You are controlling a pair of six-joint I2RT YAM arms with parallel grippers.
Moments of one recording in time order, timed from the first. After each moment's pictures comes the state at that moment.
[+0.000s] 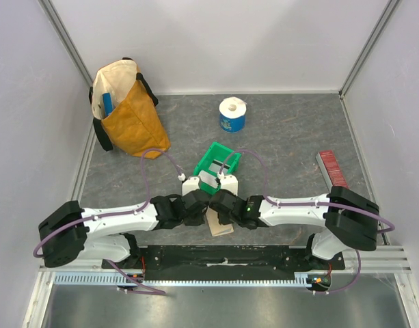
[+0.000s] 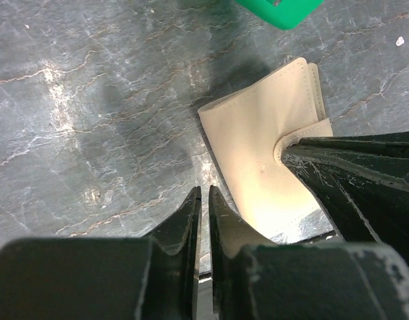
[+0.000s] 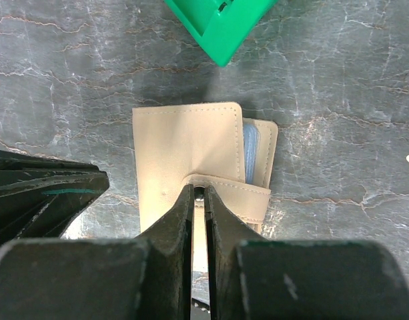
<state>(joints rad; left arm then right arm) -1.11 1.23 0.59 -0.37 -0.28 -0.98 1.20 1.55 0.78 -0.25 0.34 0.87</state>
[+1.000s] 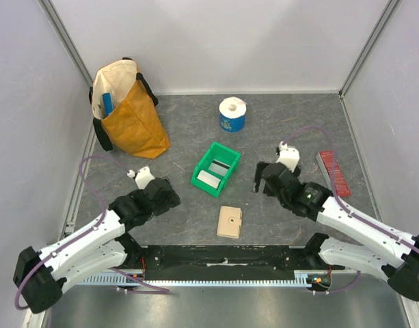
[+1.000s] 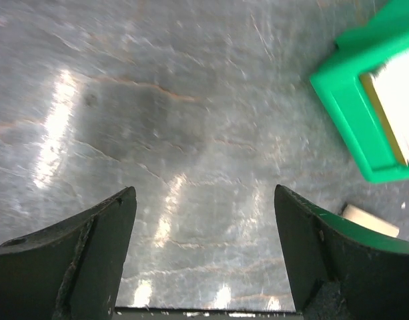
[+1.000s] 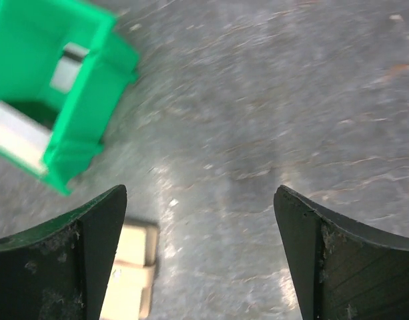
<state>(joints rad) -0.80 0.85 0.54 -0.68 -0.43 -1.10 0.89 0.97 0.76 -0.60 0.57 0.75</state>
